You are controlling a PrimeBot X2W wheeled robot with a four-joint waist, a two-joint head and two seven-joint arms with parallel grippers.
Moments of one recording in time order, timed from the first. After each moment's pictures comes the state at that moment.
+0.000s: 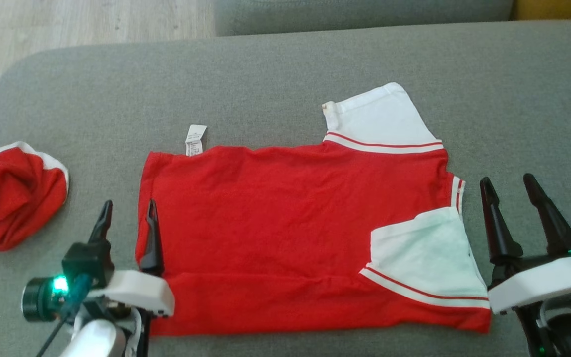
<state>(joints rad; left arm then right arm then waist) -0.11 0.40 -0.49 0.01 -0.48 0.42 0.00 0.10 -0.06 -0.04 -0.29 0.23 0.13 0.22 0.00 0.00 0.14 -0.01</state>
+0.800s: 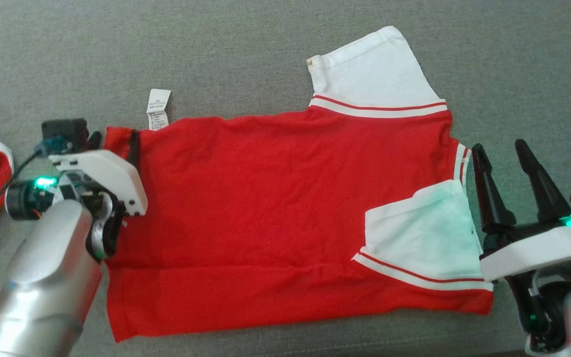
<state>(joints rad) -0.63 0.34 -0.50 0.61 -0.63 0.16 0.24 -0.02 -0.07 -0.01 -0.23 0.26 0.13 0.20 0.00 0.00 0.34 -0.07</state>
